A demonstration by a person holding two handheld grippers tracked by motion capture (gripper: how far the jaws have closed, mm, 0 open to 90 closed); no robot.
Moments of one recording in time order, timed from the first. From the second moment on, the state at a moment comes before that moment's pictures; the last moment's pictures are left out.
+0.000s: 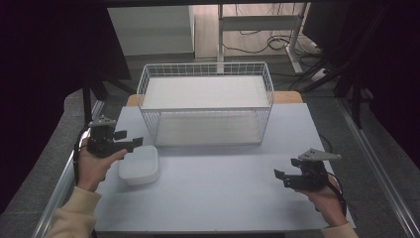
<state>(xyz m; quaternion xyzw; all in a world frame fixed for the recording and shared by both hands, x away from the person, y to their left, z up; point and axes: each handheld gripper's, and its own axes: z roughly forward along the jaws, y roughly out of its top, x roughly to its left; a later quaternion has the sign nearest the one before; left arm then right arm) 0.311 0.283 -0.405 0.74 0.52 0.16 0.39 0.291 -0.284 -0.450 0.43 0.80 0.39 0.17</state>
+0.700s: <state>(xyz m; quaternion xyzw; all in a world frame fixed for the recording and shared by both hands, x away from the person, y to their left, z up) 0.353 0.335 -0.438 0.73 0.60 0.15 0.29 0.293 -0.284 -0.456 0.43 0.81 0.37 0.17</state>
